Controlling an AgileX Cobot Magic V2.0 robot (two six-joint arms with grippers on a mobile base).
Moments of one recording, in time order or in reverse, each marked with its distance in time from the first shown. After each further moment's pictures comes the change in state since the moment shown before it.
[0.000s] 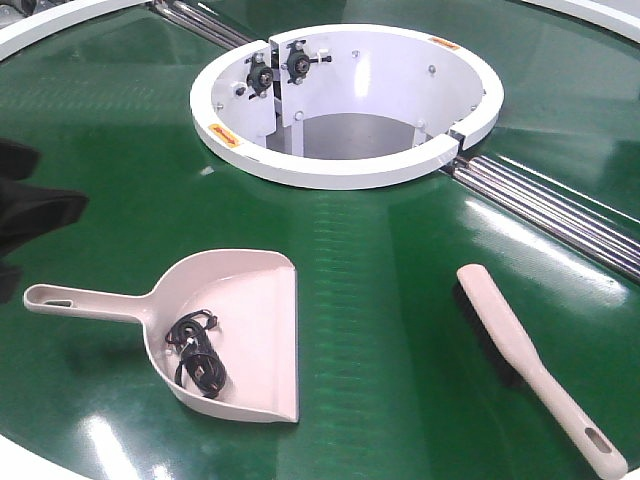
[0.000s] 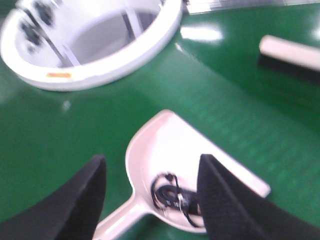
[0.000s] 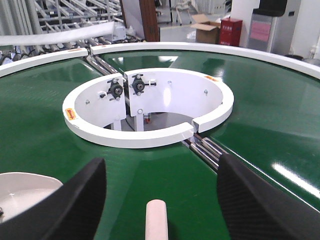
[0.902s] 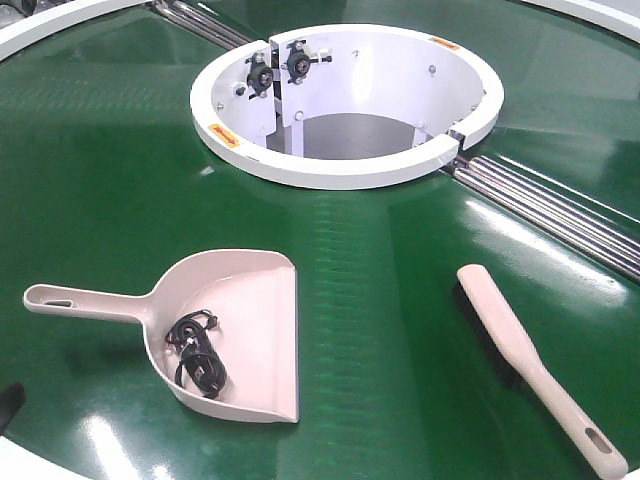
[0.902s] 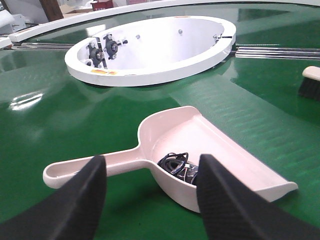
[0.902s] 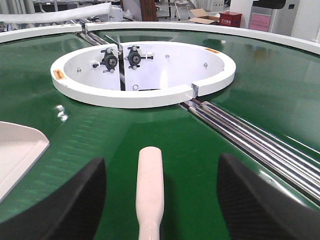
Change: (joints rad) left arm 0.000 -0.678 0.878 -0.005 -0.557 -0.147; right arm 0.000 -0.252 0.495 -0.021 -0.231 -0.009
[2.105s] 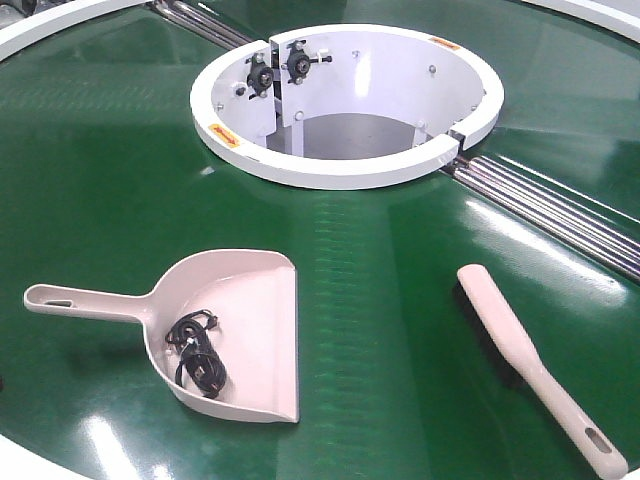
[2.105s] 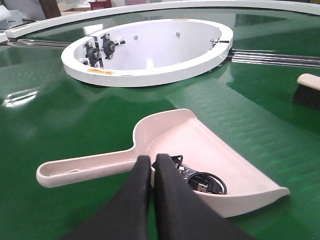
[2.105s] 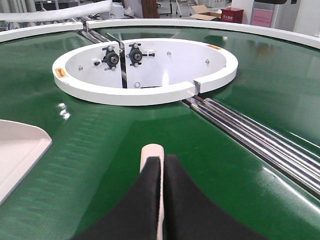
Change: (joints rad) left arm 0.000 0.000 0.001 -0.033 -0.002 -0.004; right arm 0.000 0.000 0.000 0.014 0.008 0.000
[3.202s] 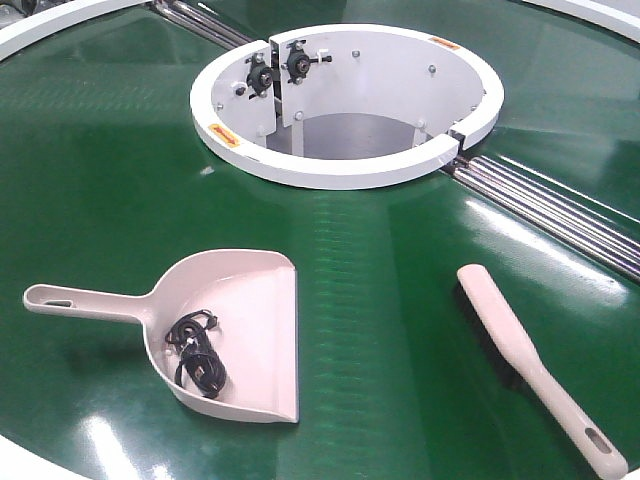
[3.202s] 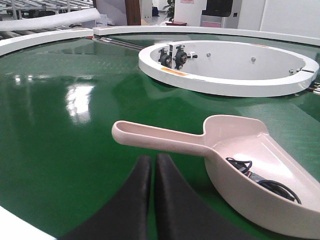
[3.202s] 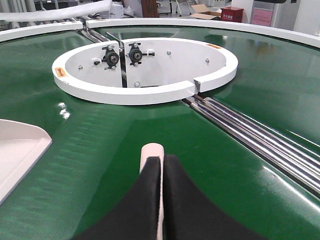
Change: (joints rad) left arm 0.183 -0.245 0.239 0.341 -0.107 -0.470; right arm 0.000 0.000 0.001 0.000 0.003 0.000
